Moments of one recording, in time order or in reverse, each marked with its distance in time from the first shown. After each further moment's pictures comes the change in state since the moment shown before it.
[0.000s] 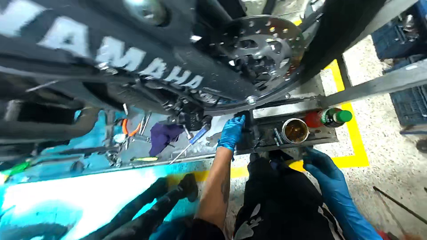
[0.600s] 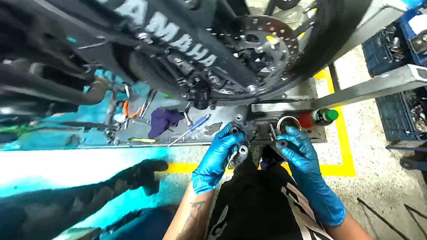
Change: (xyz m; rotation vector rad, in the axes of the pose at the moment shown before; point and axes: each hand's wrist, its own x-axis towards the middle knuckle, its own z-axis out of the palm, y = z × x) left_hand -0.173 0.056 -0.052 -1.604 0.165 -0.009; right_hand 0.010 -0.047 0.061 0.265 -0.294 -0.218
